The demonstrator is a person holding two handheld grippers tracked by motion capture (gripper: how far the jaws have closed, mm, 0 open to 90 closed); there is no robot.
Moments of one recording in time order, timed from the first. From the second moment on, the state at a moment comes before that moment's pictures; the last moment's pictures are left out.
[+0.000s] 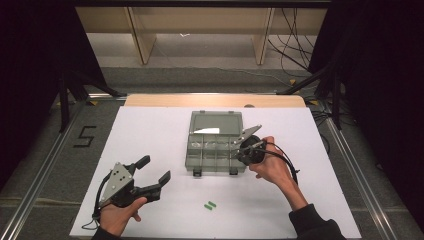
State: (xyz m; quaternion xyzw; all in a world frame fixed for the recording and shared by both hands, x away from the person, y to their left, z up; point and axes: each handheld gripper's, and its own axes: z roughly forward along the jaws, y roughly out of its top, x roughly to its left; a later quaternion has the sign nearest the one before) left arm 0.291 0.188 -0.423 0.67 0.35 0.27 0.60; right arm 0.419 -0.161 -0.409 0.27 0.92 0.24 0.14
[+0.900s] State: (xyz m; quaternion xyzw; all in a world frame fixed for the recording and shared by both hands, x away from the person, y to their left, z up) left arm 0.291 0.188 -0.422 0.67 0.35 0.27 0.60; right arm 0.425 -0.151 -0.418 0.28 0.92 0.25 0.15
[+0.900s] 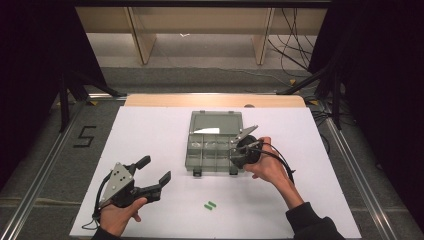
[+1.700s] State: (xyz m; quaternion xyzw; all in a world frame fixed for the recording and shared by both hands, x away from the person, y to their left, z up) left arm 0.290 0.188 -0.422 0.67 0.35 0.27 0.60; right arm 0.363 -0.103 -0.417 0.18 0.95 0.25 0.10
